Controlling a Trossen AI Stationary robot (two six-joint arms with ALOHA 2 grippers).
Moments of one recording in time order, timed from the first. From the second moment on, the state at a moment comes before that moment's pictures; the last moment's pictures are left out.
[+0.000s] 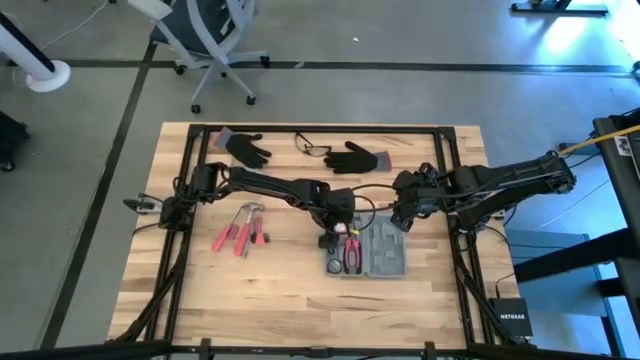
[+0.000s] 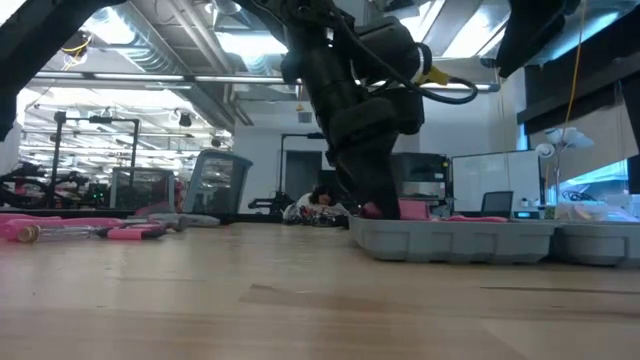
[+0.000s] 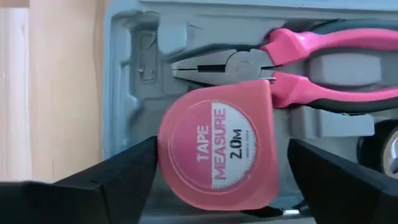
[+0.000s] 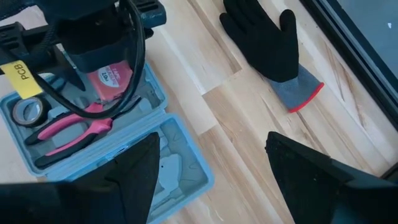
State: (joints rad) left arm 0.03 2.20 1.66 -0.59 0.12 0.05; right arm 0.23 1.18 1.18 -1.22 0.44 0.67
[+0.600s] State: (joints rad) left arm 0.05 2.08 1.67 -0.59 -0.02 0.17; right arm 0.24 1.18 1.18 -1.22 0.44 0.63
